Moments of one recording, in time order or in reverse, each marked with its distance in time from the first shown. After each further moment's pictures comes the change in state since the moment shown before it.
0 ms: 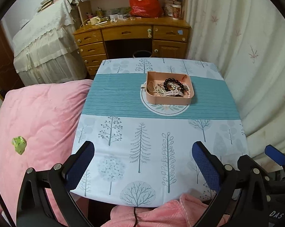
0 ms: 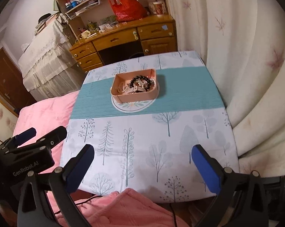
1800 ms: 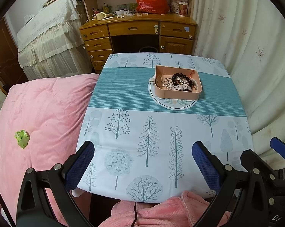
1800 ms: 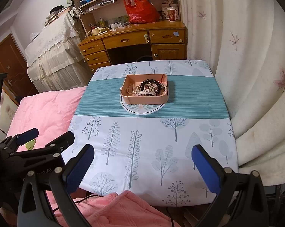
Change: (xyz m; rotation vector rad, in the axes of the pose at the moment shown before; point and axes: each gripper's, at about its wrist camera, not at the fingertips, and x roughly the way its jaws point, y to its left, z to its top) left arm 0.004 0.021 -0.013 -0.017 0.029 0.030; right arm 0.000 0.027 -0.004 -0.072 -0.012 -0.007
